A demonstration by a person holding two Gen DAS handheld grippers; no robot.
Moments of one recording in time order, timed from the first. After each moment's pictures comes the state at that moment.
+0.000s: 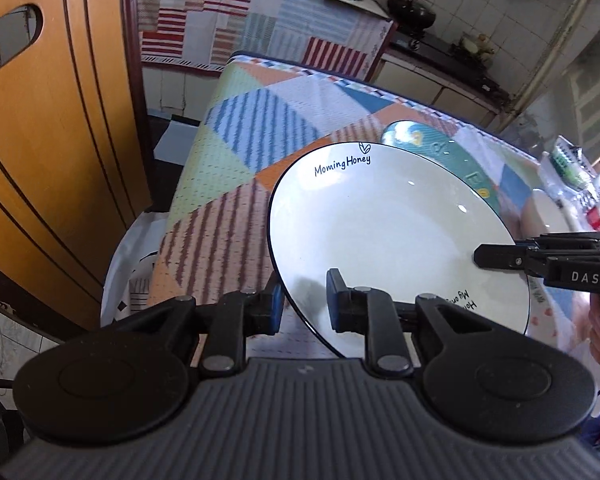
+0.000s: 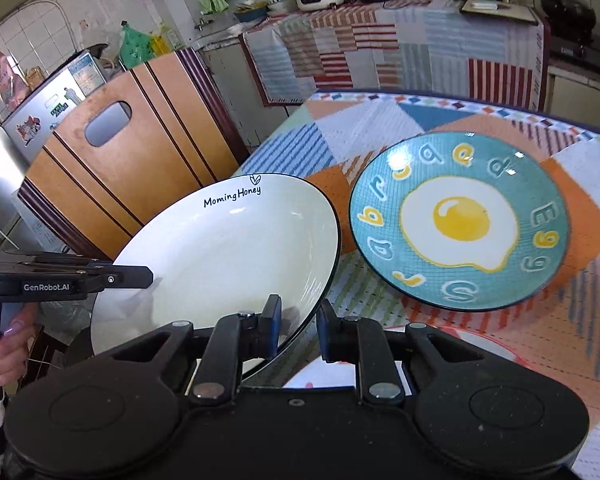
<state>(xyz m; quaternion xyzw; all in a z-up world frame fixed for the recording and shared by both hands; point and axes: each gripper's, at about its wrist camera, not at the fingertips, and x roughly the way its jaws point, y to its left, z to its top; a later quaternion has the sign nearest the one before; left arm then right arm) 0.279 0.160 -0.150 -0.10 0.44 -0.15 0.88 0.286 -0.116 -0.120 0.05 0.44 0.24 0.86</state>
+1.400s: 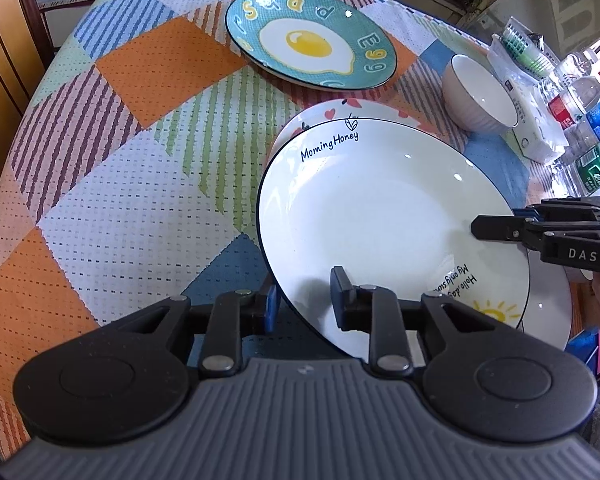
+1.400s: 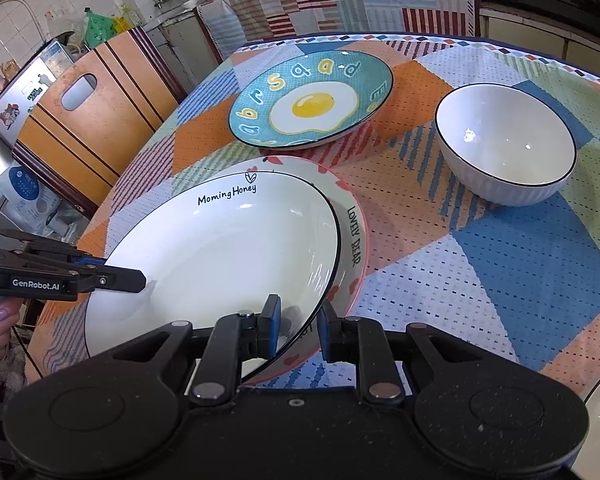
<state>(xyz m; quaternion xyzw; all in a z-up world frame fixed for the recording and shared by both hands) 0.228 0.010 -0.171 -0.06 0.55 -0.19 0.81 0.204 -0.253 -0.141 0.05 0.51 0.20 0.83</state>
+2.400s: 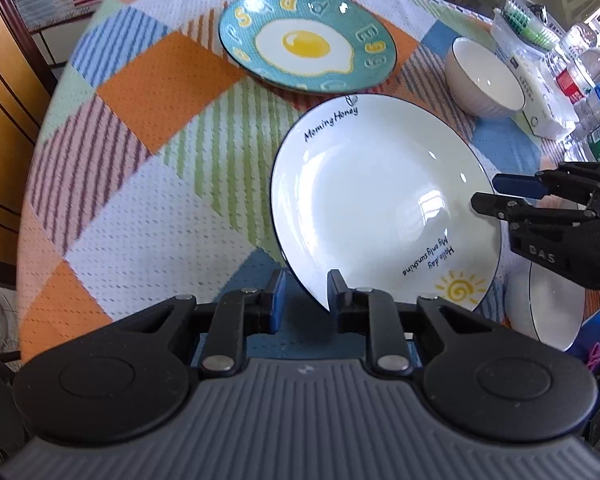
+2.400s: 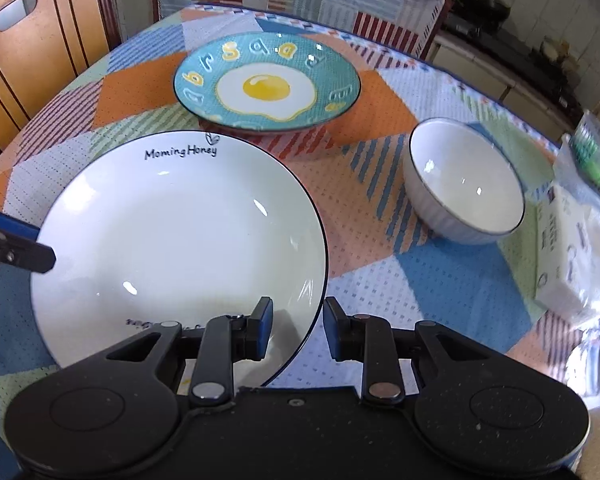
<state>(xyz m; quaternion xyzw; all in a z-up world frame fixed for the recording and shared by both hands) 0.243 0.005 -0.147 0.00 0.56 -0.18 0.80 0.209 -0.202 -0.131 -0.12 0.51 0.08 0.85</state>
